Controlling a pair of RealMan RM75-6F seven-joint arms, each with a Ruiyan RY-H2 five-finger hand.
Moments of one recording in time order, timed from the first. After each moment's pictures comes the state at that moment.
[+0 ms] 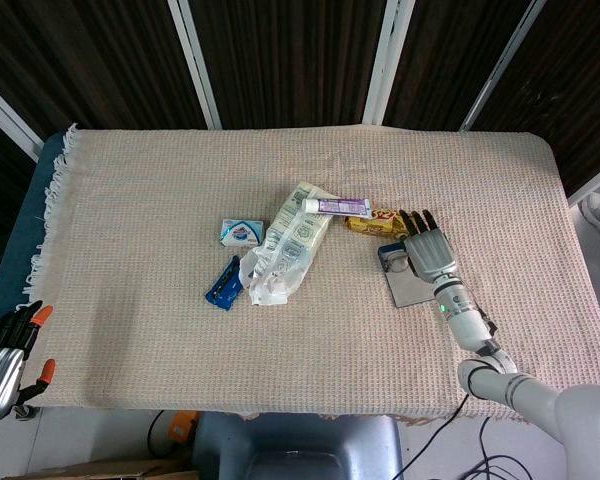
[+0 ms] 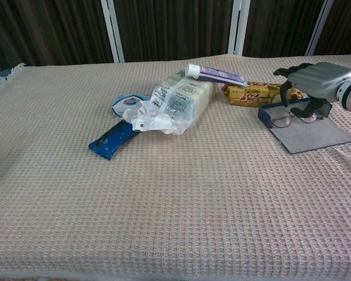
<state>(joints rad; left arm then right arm) -0.09 -1.06 0.02 -1.60 1.56 1.45 -0.06 0.75 -1.64 0.16 -0.89 -1.18 0.86 -0.36</state>
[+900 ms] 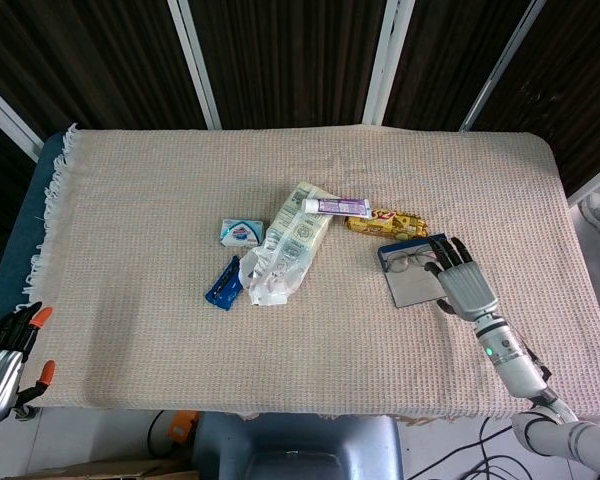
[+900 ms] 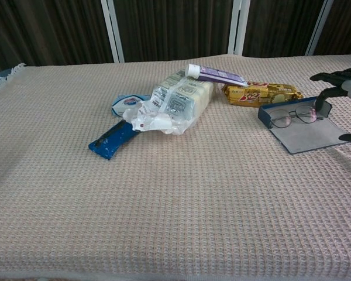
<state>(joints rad) -0.09 -1.05 0.02 -1.60 1.57 1.46 -0.07 0.52 -1.45 0.02 -1.12 -1.40 1.13 -0.17</state>
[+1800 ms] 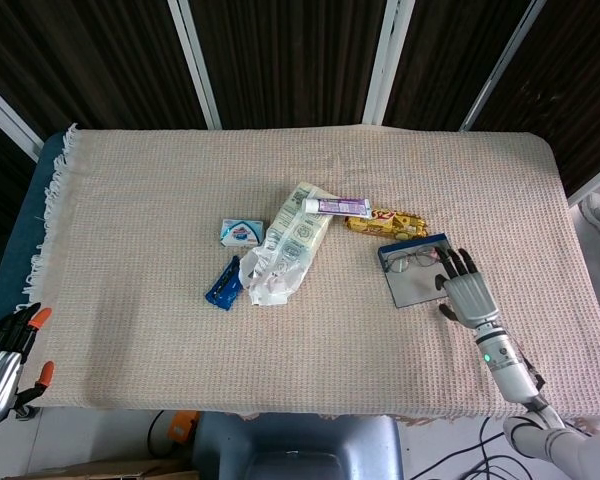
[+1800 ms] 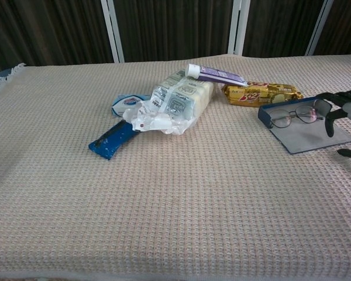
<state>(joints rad) -0.08 -1.05 0.03 -1.60 1.58 1.47 -0.07 0.48 -1.68 0.03 -0.74 -1.45 1.13 -0.01</state>
